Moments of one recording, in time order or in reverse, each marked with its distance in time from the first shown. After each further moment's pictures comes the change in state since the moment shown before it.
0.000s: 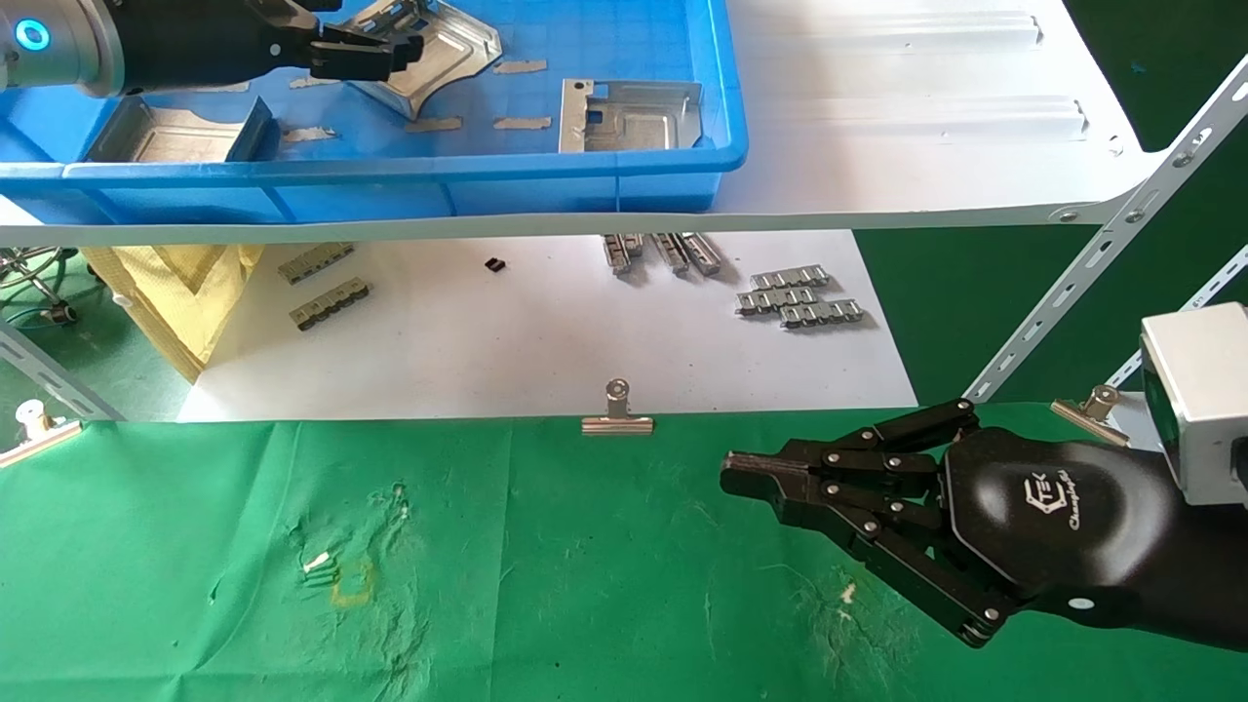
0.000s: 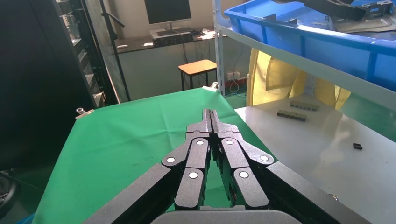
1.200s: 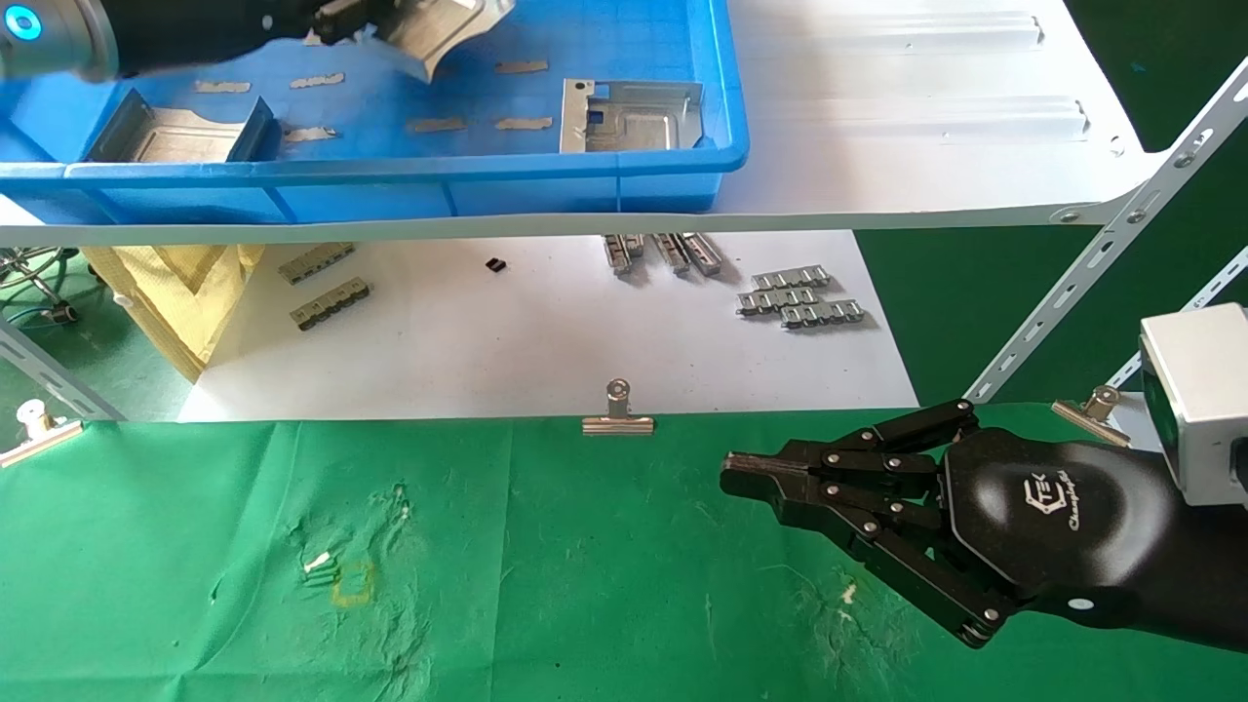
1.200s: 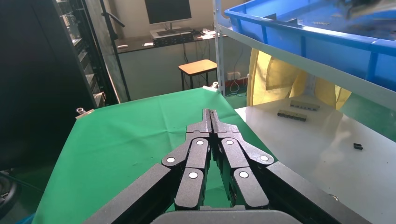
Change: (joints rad) left arm -0.008 -0.008 -0.046 0.014 -0.067 0.053 0.066; right arm 0.000 0.000 0.000 0.000 0.000 0.000 0.000
